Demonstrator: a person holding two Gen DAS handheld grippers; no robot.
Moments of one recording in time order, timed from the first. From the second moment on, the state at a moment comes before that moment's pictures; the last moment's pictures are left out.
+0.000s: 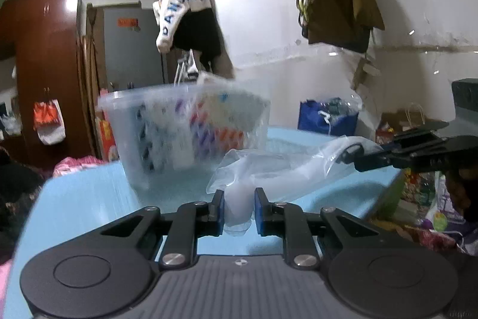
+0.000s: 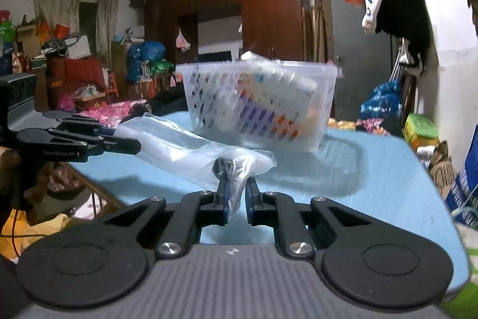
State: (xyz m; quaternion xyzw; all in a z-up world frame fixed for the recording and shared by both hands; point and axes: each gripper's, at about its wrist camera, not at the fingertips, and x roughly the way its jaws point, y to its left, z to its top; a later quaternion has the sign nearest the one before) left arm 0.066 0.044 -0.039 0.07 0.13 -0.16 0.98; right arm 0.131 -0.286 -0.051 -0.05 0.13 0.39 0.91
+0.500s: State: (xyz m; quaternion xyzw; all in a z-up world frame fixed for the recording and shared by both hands) left arm 0.133 0.035 0.082 0.07 0.04 -0.12 0.99; right arm 0.215 -0.273 0.064 -0.03 0.04 0.38 0.92
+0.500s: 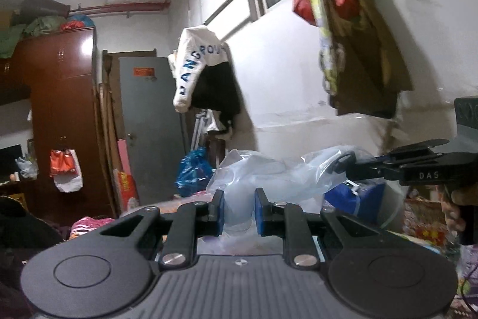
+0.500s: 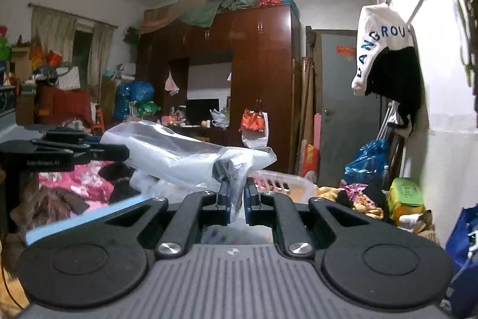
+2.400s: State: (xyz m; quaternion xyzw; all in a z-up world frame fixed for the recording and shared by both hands) left arm 0.175 0.048 0.083 0.03 0.10 -0.04 0.99; right arm 0.285 -0.225 0.063 -0.01 0.17 0.29 0.94
